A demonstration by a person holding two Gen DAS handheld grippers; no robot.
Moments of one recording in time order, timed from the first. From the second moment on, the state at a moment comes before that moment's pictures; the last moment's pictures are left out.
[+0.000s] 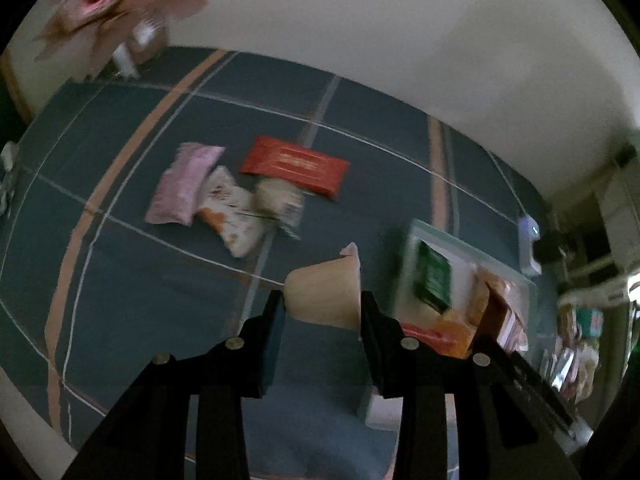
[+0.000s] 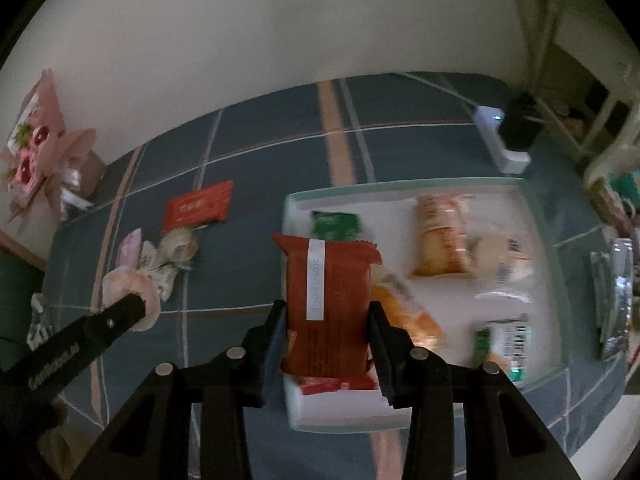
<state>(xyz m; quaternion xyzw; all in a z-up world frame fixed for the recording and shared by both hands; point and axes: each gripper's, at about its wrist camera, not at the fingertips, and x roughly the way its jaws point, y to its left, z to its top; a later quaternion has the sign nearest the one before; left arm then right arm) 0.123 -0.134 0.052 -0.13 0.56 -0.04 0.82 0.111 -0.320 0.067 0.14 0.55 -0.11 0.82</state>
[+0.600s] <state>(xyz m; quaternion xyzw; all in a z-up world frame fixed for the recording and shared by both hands) 0.092 -0.250 0.031 -0.03 0.59 -0.14 0.79 0.057 -0.408 0.071 0.14 0.54 -0.19 0.81</state>
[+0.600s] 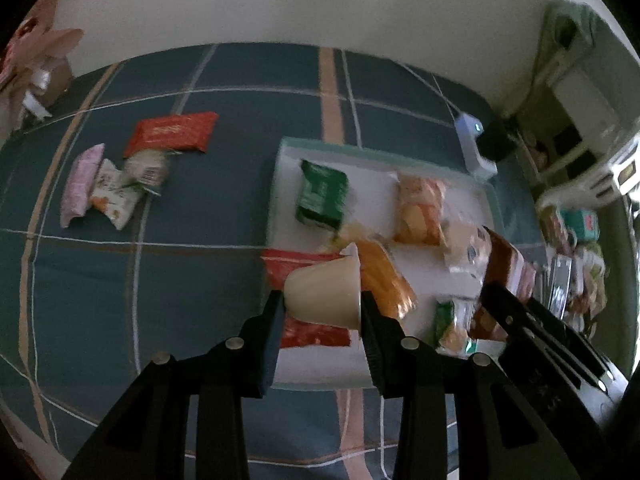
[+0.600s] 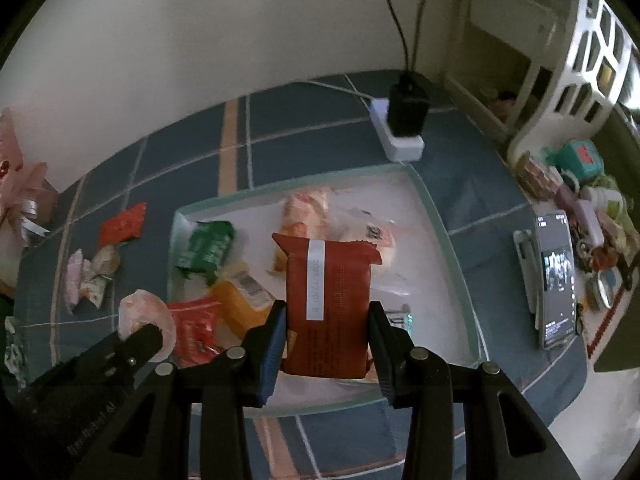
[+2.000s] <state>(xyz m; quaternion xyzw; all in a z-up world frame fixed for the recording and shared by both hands) 0.110 -0.199 0.018 -0.05 0.60 -0.06 0.79 0.061 -0.412 0.047 0.18 0.57 -0.18 0.78</state>
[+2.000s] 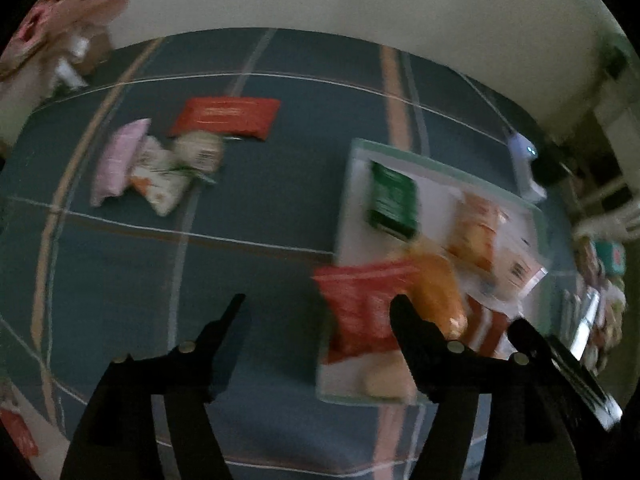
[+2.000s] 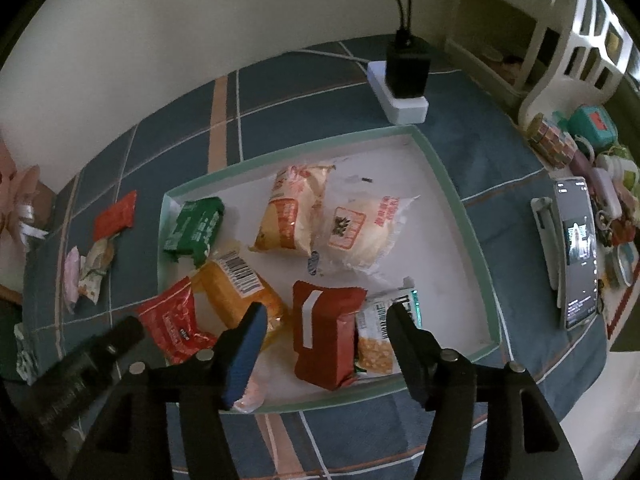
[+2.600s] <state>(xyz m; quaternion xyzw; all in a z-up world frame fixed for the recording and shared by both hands) 0.126 -0.130 0.022 -0.03 0.57 0.04 0.82 0.082 -0.365 0.045 0.14 0.58 -0.14 0.79</state>
